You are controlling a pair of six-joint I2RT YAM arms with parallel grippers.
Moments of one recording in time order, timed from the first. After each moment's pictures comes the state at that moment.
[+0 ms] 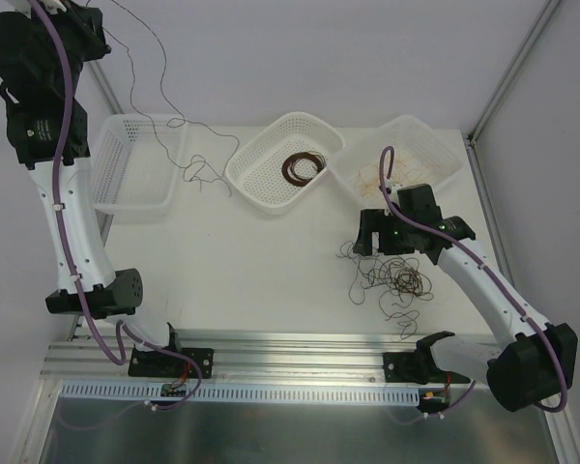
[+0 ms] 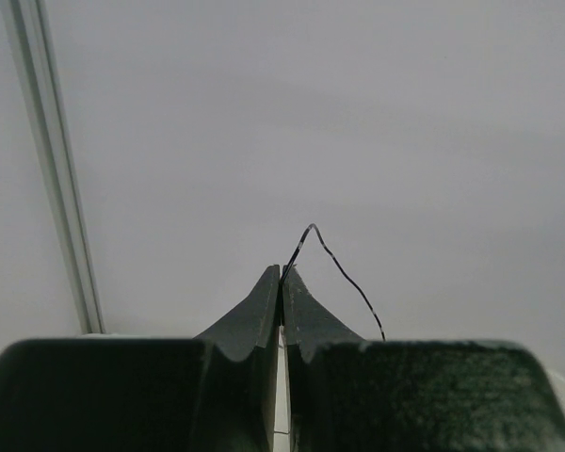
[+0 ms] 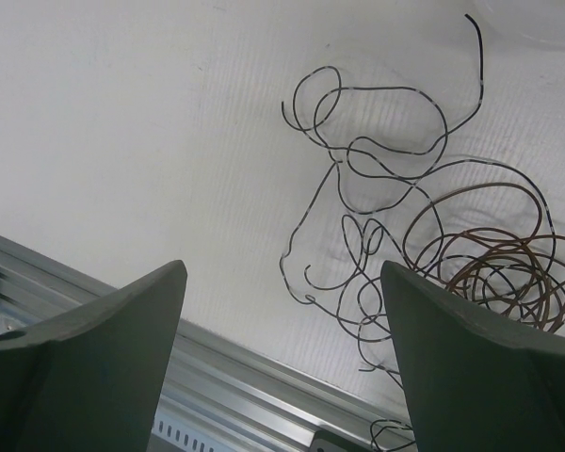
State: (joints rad) left arm 0.16 1.63 2.39 -0.53 0.17 -0.25; right arm 0.37 1.16 0.97 -0.74 -0.20 0.26
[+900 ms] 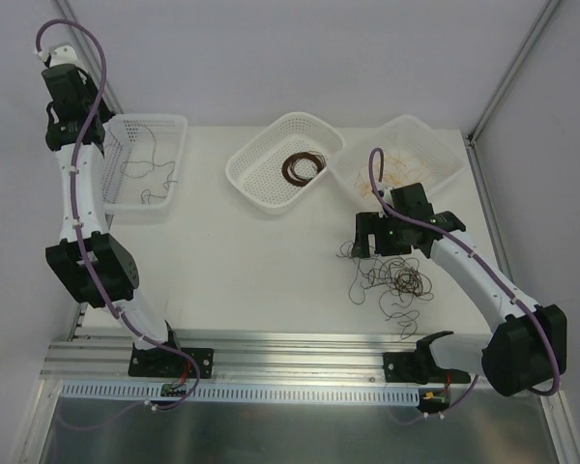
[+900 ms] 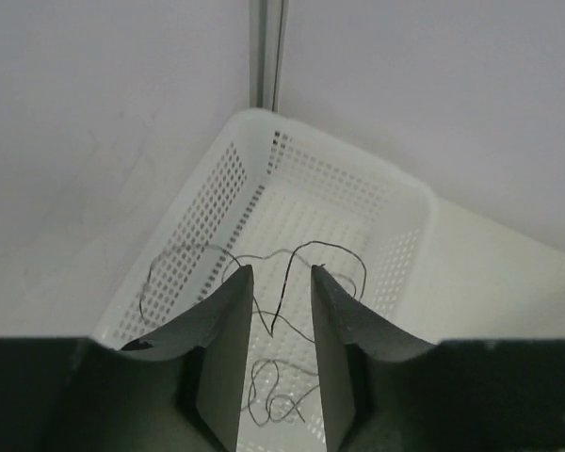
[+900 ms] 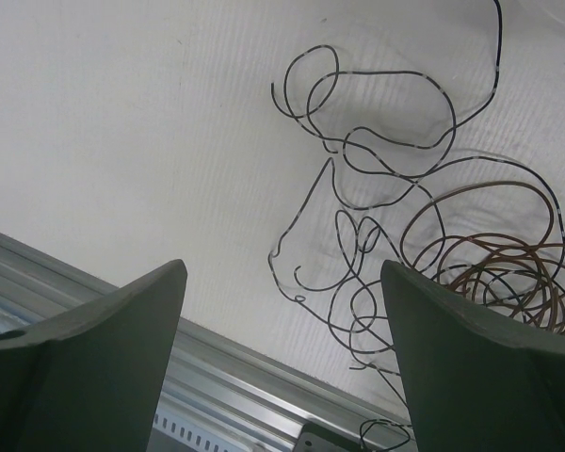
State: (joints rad) left arm 0.30 1.72 1.89 -0.43 -0.08 -0.12; right arm 0.37 1.24 0.97 -0.74 -0.21 0.22
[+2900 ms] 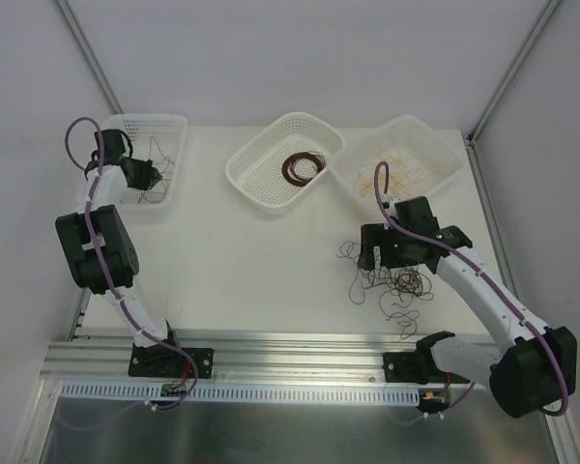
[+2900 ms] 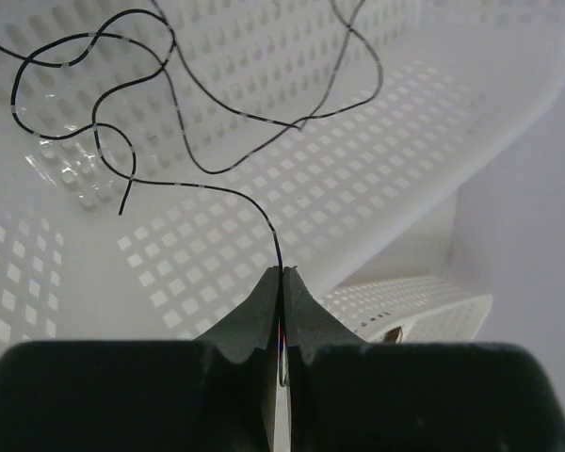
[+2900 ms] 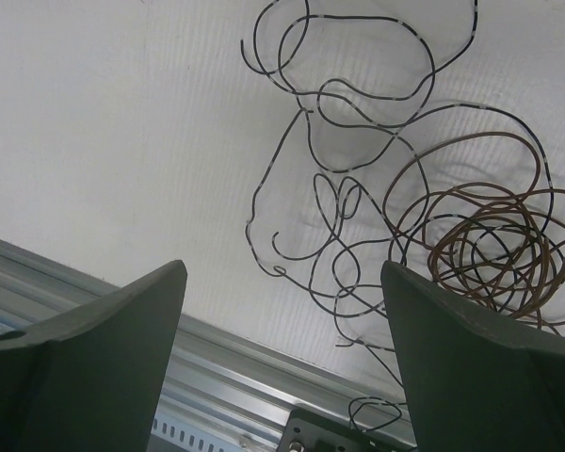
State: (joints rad) left arm 0.30 1.85 1.44 -0.48 0.13 -1.12; right arm 0.38 1.12 0.87 -0.76 -0.16 0.23
